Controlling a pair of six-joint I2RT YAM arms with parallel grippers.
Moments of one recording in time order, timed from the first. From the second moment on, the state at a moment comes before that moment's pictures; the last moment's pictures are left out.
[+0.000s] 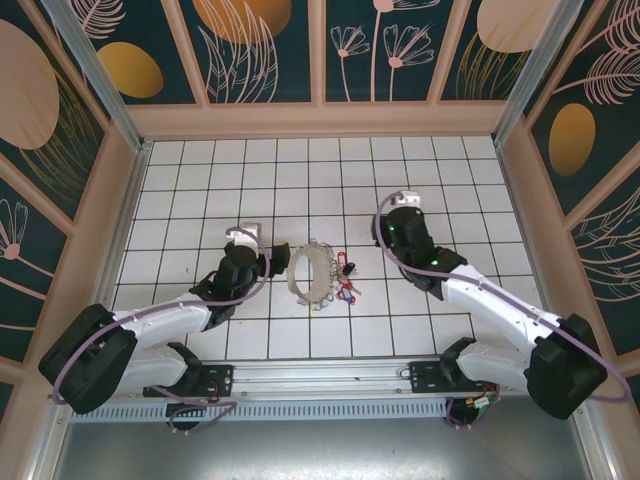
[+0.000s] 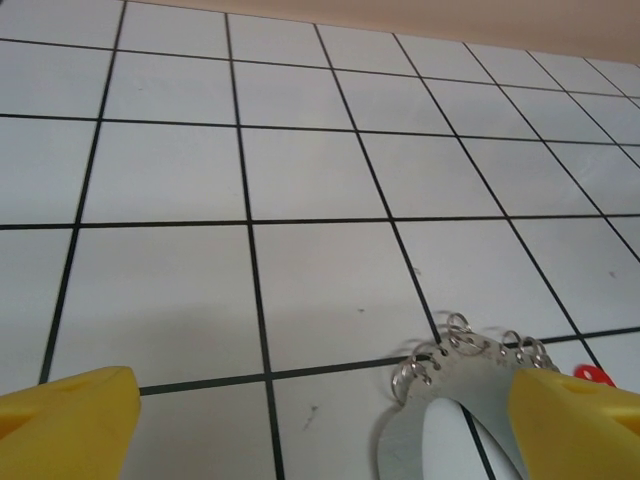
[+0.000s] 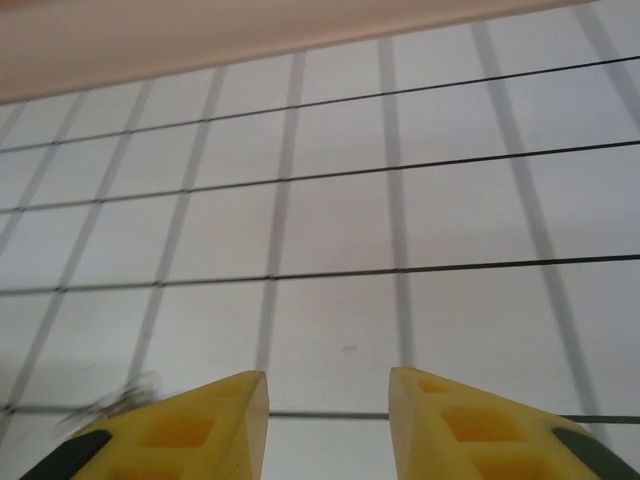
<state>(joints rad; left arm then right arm) -0.68 1.22 0.36 0.43 -0.35 -0.43 0.61 1.12 0.69 -0.12 0.39 0.44</state>
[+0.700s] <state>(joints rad) -0.36 1.21 0.44 0.38 -0.39 -0.28 0.12 1.12 0.27 0.47 0.38 0.23</state>
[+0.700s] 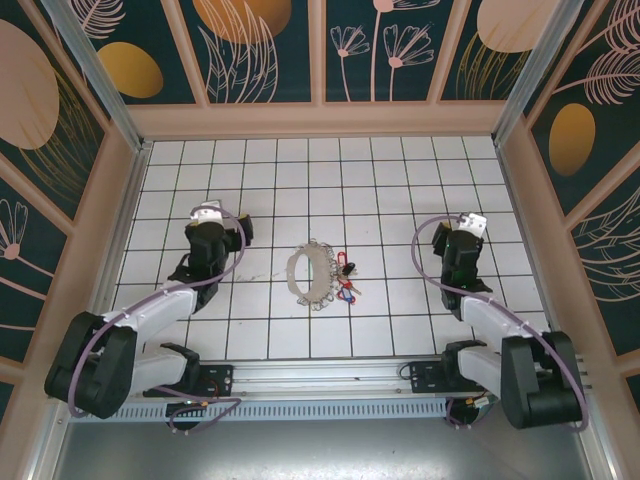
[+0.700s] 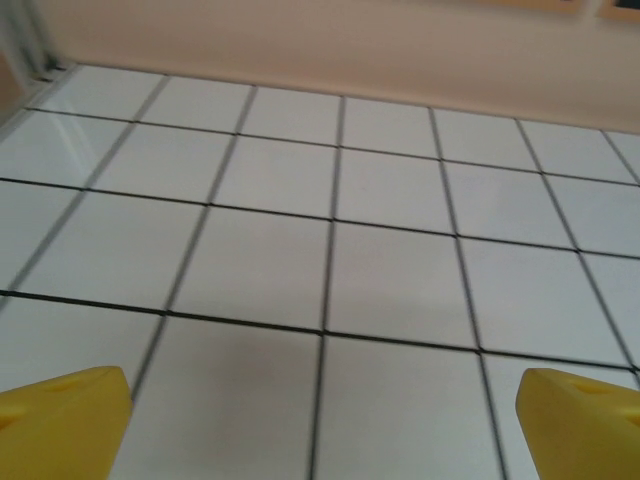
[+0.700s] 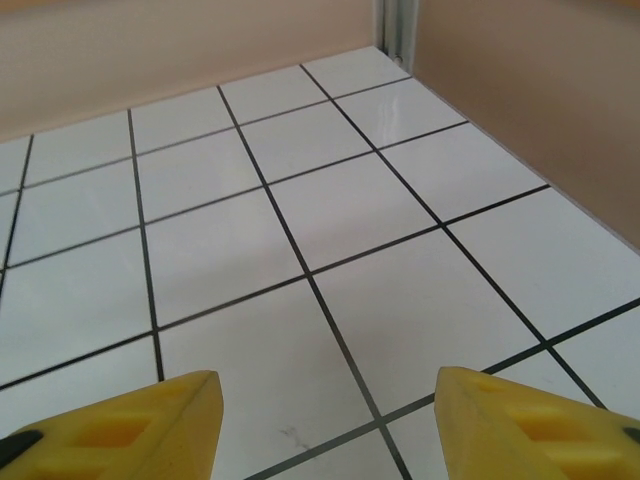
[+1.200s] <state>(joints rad) -0.19 1.30 0.34 0.68 -0.42 -0.04 0.02 1.51 0.22 1.06 0.10 0.08</state>
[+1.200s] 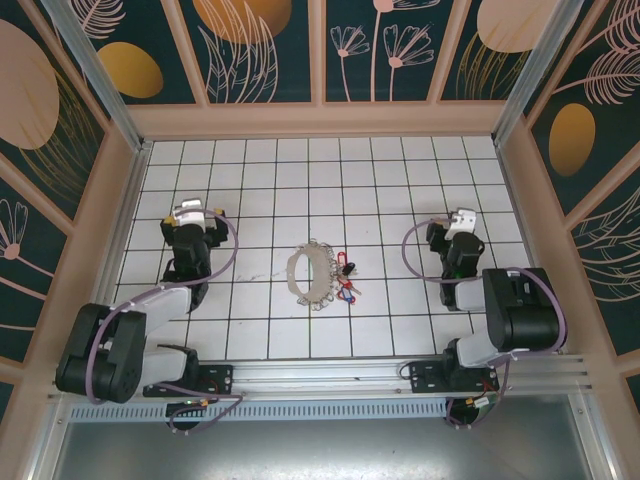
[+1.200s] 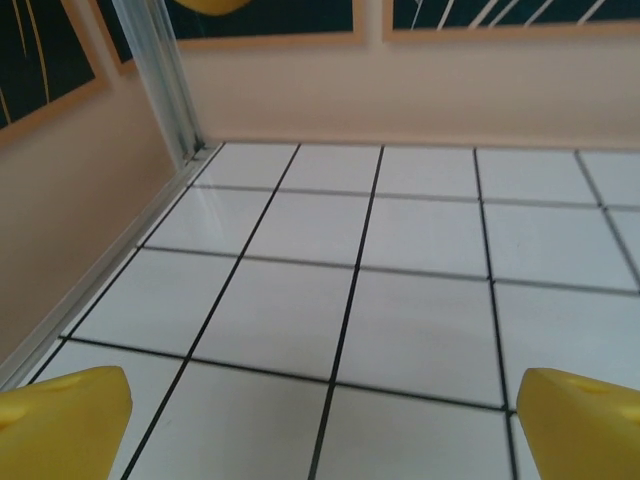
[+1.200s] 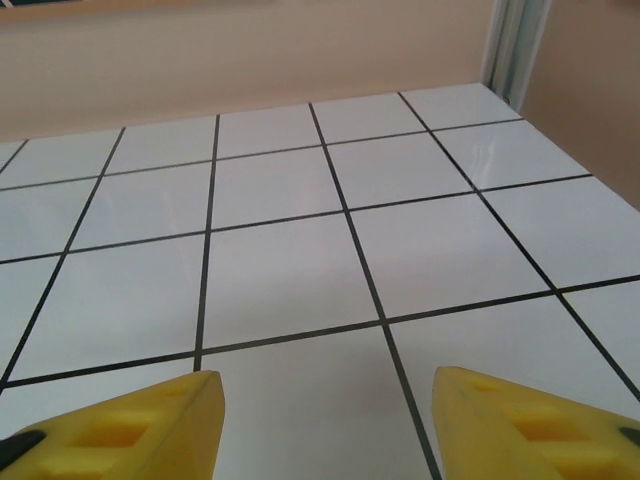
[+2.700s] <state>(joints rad) -0.02 1.52 0.22 1.19 -0.13 -0.06 -0.02 1.53 0.22 1.13 0.04 0.10</state>
